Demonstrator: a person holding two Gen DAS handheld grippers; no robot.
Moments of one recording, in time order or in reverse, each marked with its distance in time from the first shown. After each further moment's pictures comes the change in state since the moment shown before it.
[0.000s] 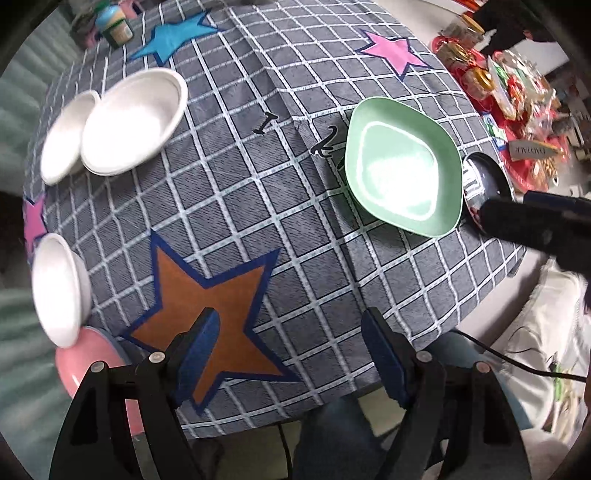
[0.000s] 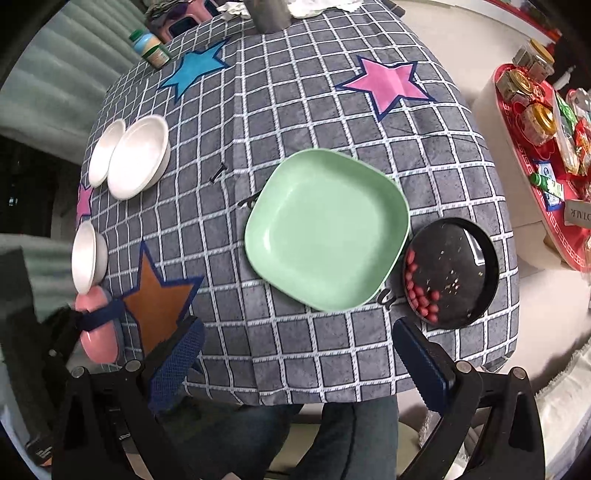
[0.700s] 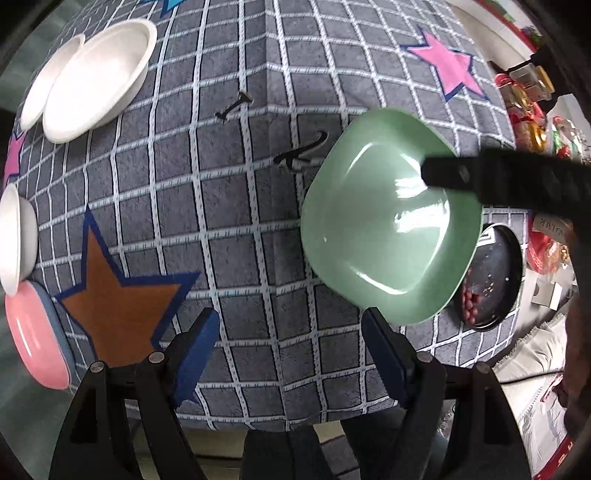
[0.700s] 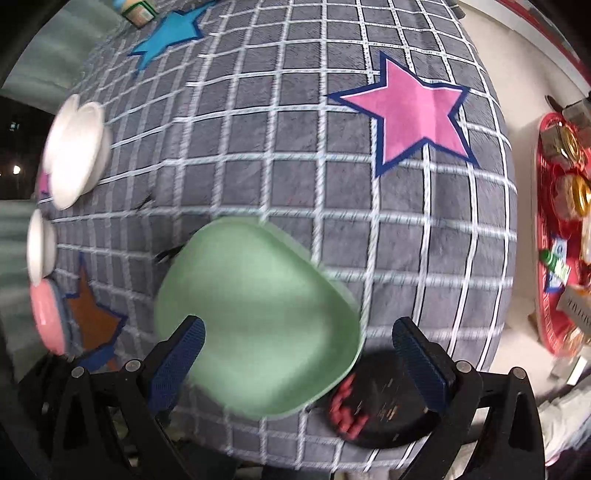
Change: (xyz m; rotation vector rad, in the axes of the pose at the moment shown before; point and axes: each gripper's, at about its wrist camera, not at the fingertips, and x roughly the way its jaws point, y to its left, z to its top) left arm 0.046 -0.055 0.050 -0.310 0.124 -0.017; right arm 0.070 -0.052 0.118 -0.232 0.149 -0.081
